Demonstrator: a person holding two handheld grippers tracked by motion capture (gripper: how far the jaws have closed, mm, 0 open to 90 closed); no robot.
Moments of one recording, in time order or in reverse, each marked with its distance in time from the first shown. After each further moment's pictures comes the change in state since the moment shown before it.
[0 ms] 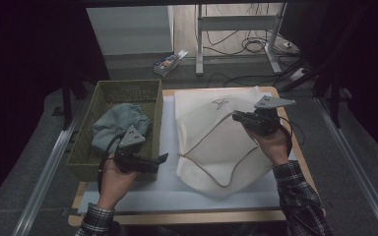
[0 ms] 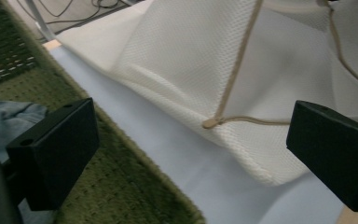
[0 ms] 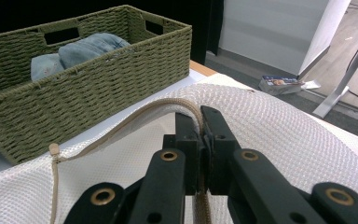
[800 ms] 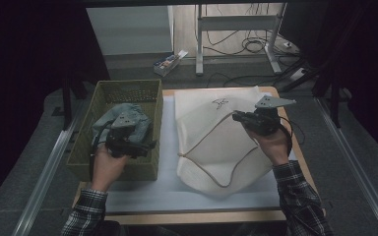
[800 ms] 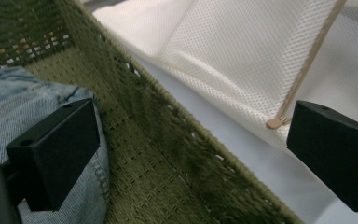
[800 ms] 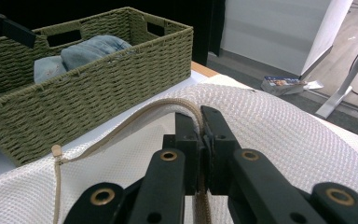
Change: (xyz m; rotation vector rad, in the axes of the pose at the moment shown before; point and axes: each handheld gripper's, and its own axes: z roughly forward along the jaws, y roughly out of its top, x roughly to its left) left arm 0.055 0.005 0.012 0.085 0.029 -0.061; right arm -0.001 0.000 0.000 -0.006 0.008 0.006
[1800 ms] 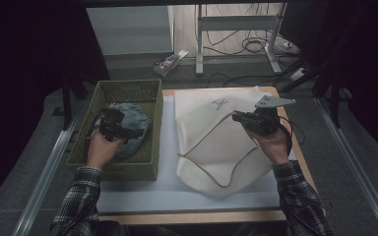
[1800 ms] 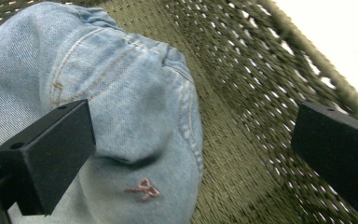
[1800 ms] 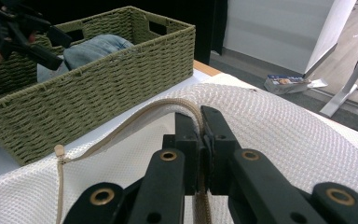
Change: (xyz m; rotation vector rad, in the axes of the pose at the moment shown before) left arm 0.073 0.004 0.034 0.183 0.127 -0.158; right arm -0.001 0.000 0.001 0.004 0.013 0.009
